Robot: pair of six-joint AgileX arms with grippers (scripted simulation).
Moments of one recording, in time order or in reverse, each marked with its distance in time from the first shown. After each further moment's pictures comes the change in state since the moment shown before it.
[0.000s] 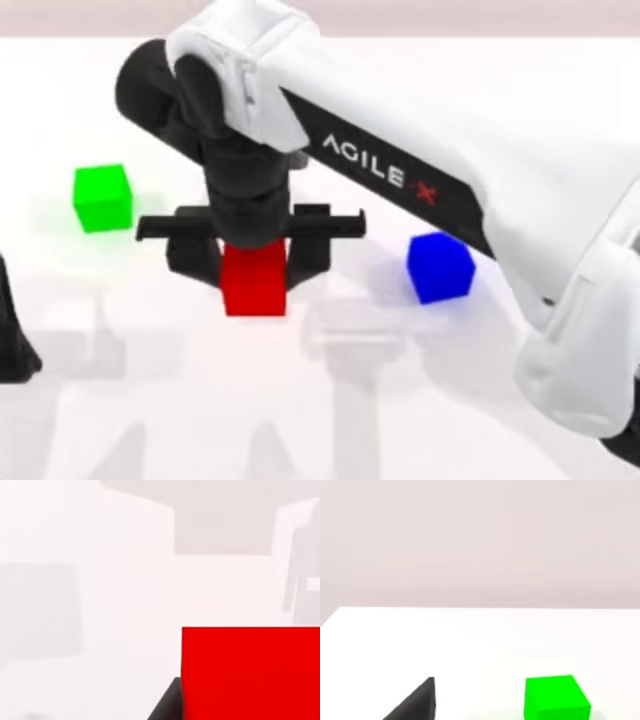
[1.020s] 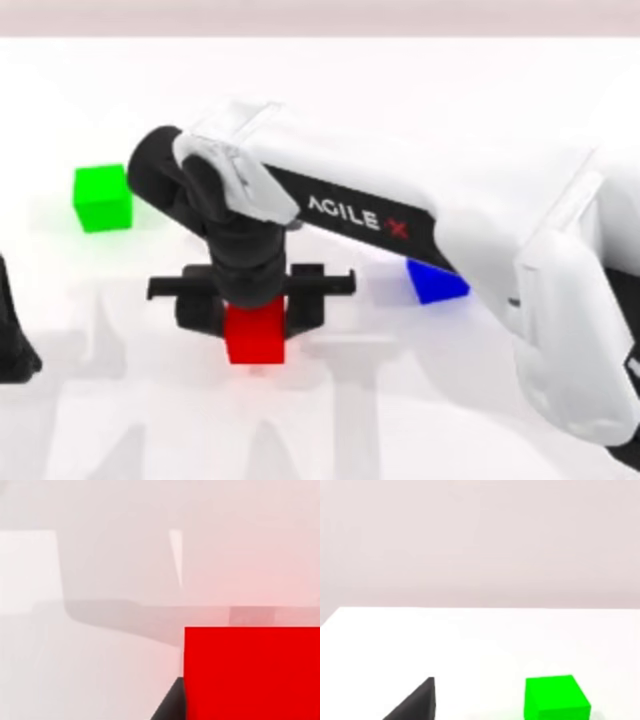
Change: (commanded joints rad) left arm 0.000 0.000 0.000 0.000 0.000 0.000; right arm 0.020 -0.030 -0.333 0.303 0.001 0.020
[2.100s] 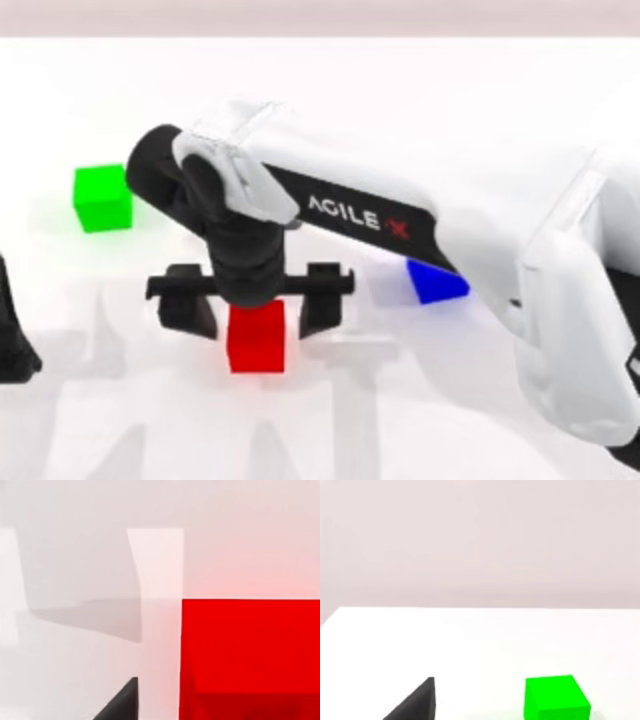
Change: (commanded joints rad) left arm 0.000 0.000 0.000 0.000 0.000 0.000; right arm 0.000 0.000 0.000 0.000 0.000 0.000
